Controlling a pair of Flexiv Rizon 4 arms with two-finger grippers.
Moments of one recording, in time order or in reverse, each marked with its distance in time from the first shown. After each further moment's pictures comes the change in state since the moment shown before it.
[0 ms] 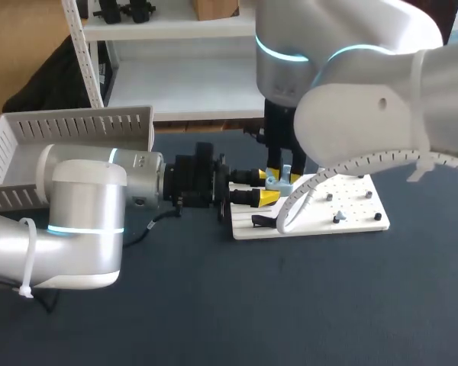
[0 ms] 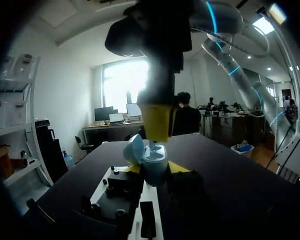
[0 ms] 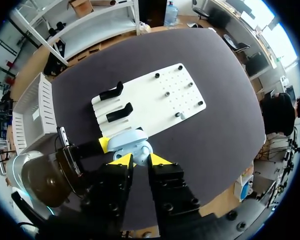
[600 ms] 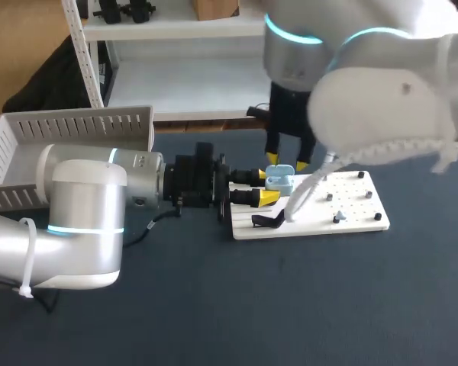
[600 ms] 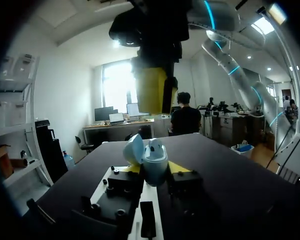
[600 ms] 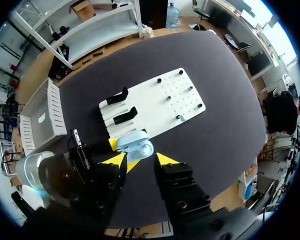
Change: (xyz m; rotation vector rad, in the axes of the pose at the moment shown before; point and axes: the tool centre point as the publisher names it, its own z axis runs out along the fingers) left arm 0.000 0.000 0.000 0.000 0.000 0.000; right arm -0.008 -0.003 -0.033 -0.059 -0.028 0.012
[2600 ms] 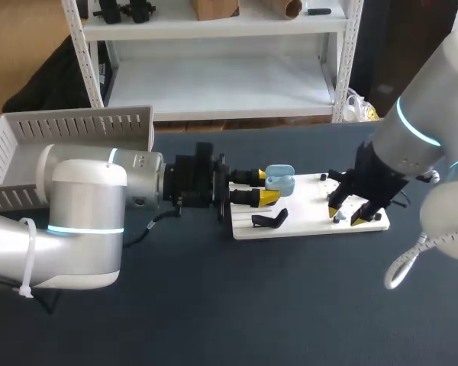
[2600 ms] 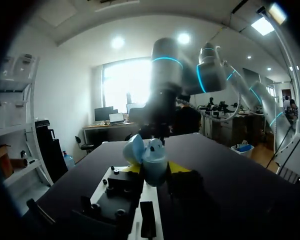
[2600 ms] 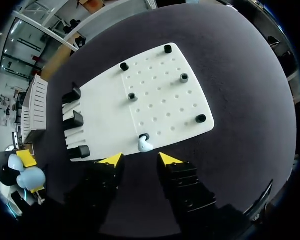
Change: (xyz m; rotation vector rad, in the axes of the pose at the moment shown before) left arm 0.000 0.000 0.000 0.000 0.000 0.000; right arm -0.023 -0.107 0.141 -0.240 0.076 -0.091
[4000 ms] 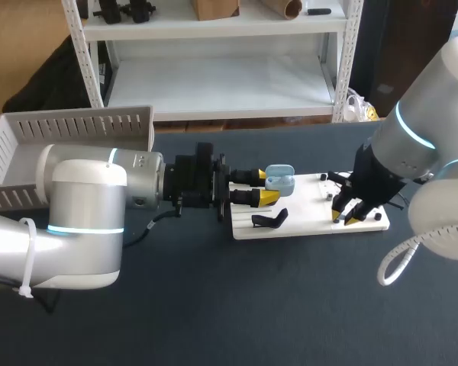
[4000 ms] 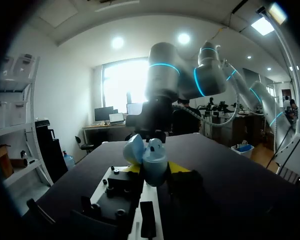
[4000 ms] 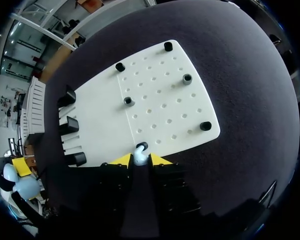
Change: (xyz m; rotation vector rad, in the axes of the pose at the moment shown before) left arm 0.000 0.000 0.000 0.000 0.000 0.000; right arm -0.008 -0.003 0.015 -0.013 0.009 0.008
